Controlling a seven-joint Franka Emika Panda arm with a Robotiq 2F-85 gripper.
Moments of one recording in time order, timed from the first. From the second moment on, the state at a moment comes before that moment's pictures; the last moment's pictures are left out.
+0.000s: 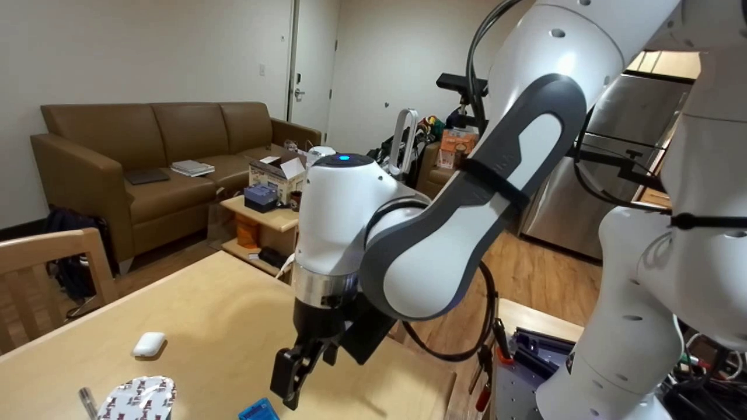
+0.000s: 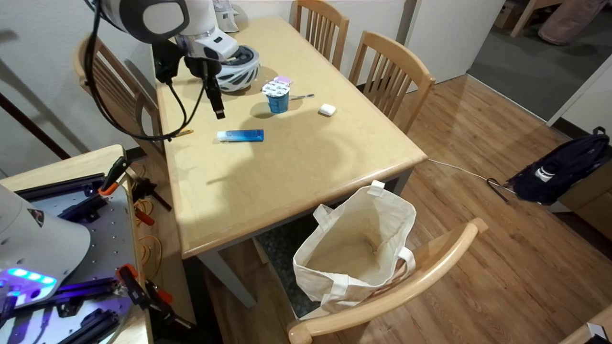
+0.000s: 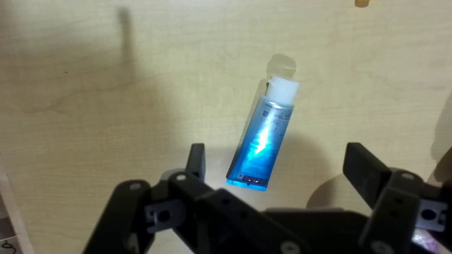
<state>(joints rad) 0.33 0.17 0.12 -2.48 0.08 2.66 0.50</state>
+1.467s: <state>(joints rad) 0.59 0.56 -0.11 -2.20 -0.35 2.75 1.32</state>
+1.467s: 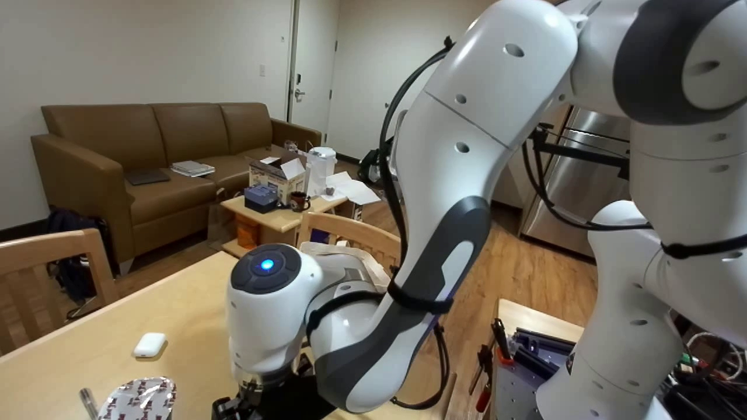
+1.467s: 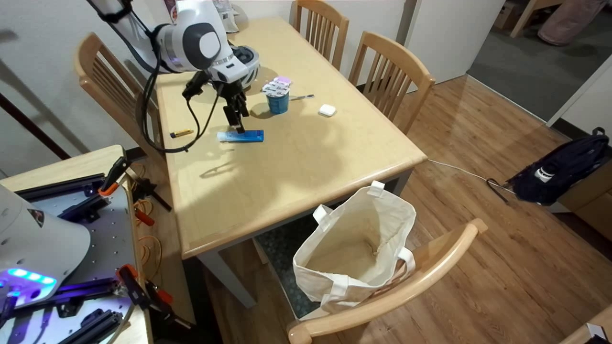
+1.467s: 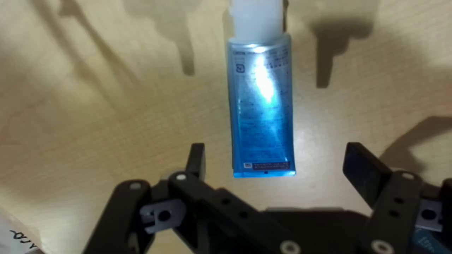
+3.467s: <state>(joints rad) 0.38 0.66 0.04 -2.15 -0.08 2.80 0.85</state>
